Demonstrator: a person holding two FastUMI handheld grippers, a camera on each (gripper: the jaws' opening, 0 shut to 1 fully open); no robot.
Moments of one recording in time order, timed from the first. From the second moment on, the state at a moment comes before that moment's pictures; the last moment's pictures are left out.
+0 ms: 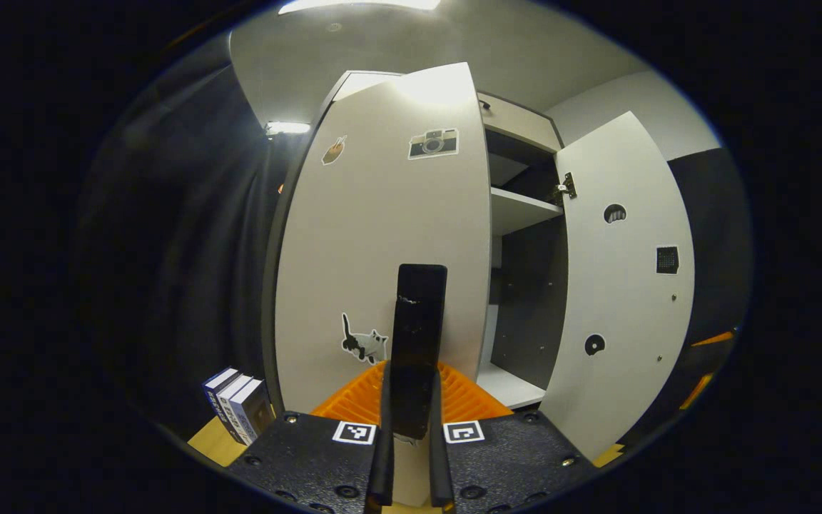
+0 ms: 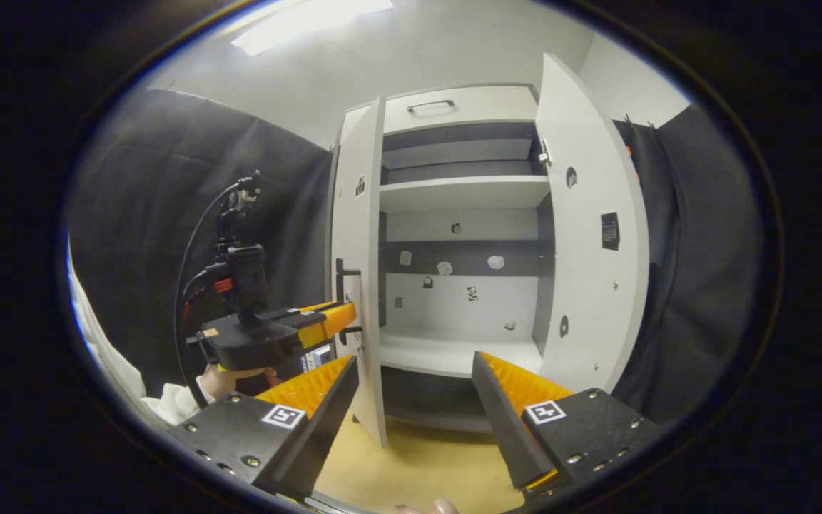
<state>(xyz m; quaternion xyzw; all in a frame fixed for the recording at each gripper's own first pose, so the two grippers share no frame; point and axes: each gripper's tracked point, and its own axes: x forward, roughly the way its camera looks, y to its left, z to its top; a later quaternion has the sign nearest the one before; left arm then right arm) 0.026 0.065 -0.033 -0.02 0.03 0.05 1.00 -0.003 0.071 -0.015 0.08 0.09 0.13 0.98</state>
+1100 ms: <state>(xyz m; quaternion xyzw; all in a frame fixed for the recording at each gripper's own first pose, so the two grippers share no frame) -0.053 0.146 -0.013 0.02 0.01 0.12 0.99 0.007 0.144 -0.024 0.09 0.10 0.20 0.97</state>
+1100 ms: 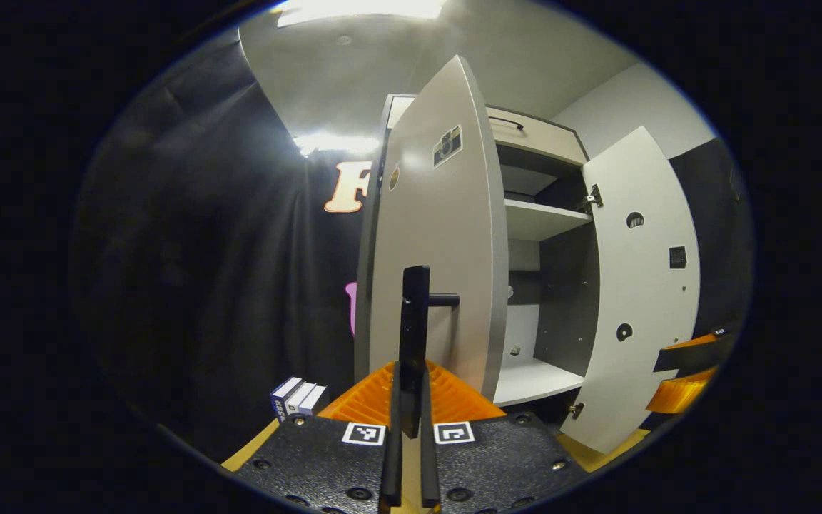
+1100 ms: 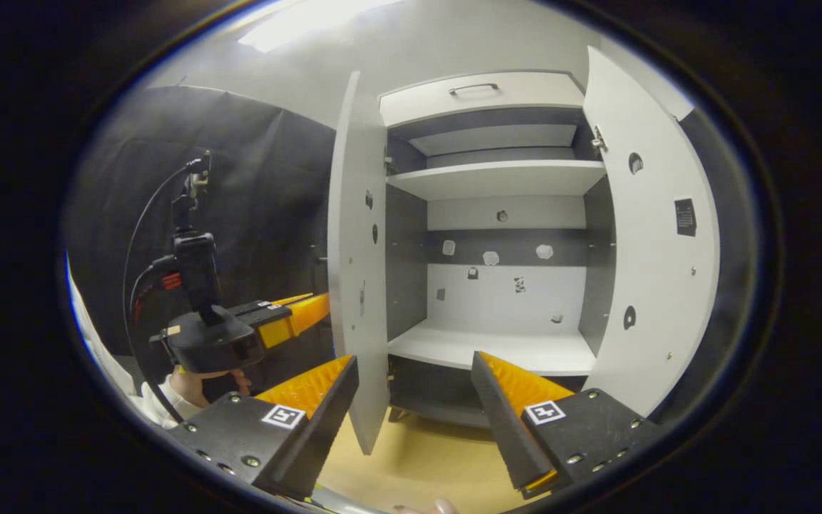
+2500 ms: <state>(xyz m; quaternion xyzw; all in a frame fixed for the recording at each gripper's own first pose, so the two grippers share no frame) -0.077 0.222 -0.033 0.06 0.03 0.11 0.99 0.002 0.180 -0.040 0.08 0.14 0.23 0.96</state>
